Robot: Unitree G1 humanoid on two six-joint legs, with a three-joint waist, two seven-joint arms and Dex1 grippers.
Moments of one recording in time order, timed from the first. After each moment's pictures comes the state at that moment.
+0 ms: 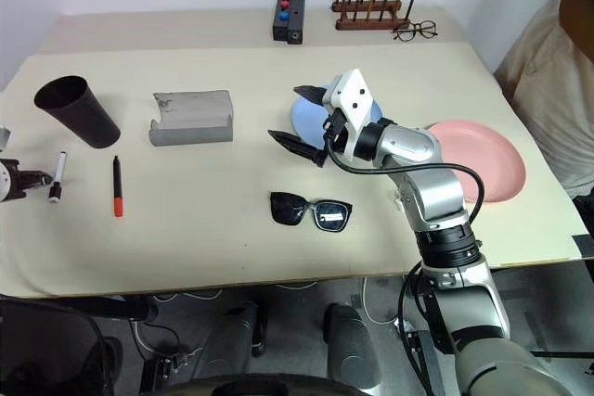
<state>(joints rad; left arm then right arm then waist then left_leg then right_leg) -0.85 1.06 0.09 1.00 -0.14 0.95 -0.74 -0.63 -0.40 0.09 -0.07 0.34 0.34 0.83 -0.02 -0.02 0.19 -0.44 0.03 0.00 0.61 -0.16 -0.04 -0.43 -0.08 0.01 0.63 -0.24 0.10</state>
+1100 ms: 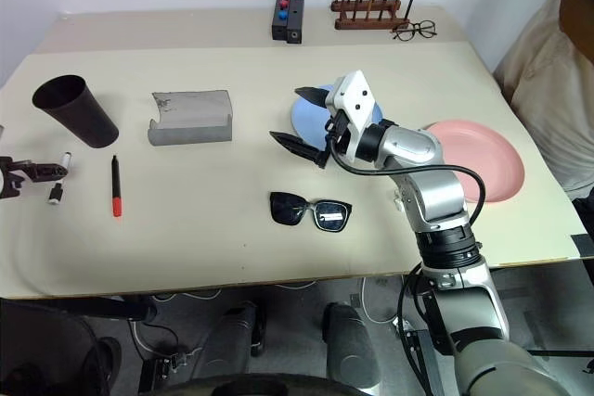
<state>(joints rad) -0.76 1.07 0.15 0.79 -0.19 1.03 -0.72 -0.63 -0.40 0.07 -0.06 0.34 0.33 0.85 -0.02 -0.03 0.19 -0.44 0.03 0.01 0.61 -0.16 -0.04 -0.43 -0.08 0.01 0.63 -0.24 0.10</state>
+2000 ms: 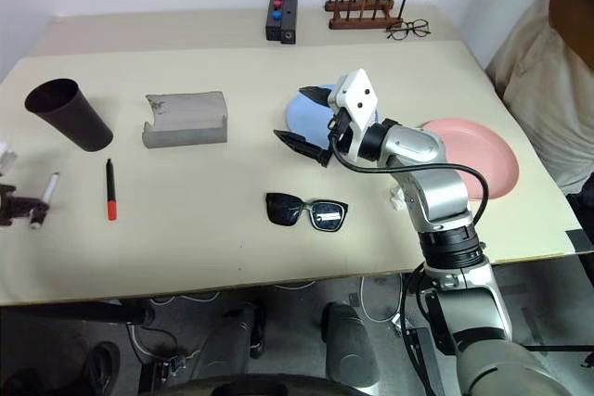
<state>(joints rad) -0.45 1.19 0.10 0.47 -0.19 1.14 -0.91 -0.62 -0.41 0.07 -0.07 0.34 0.35 0.83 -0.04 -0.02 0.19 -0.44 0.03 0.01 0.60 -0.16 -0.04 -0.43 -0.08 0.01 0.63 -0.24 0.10</state>
